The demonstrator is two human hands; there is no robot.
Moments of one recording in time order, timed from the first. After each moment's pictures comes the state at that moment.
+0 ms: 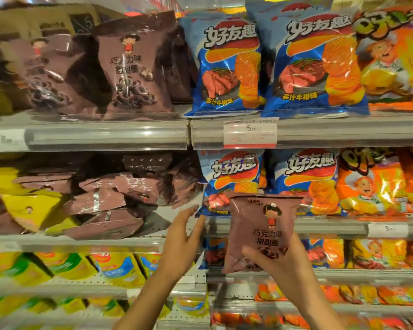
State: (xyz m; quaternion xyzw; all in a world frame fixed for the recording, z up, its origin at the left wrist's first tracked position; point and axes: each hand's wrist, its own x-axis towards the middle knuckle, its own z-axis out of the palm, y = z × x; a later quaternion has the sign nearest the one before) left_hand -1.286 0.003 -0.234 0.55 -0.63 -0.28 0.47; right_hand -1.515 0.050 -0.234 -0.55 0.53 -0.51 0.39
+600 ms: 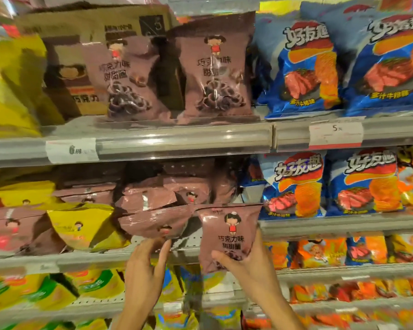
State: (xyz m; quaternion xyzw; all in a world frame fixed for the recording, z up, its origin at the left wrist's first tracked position) left_hand -1.073 0.001 -0.293 0.62 -0.62 -0.07 0.48; right_hand -1.314 0.023 -0.260 -0.53 0.58 -0.49 0.37
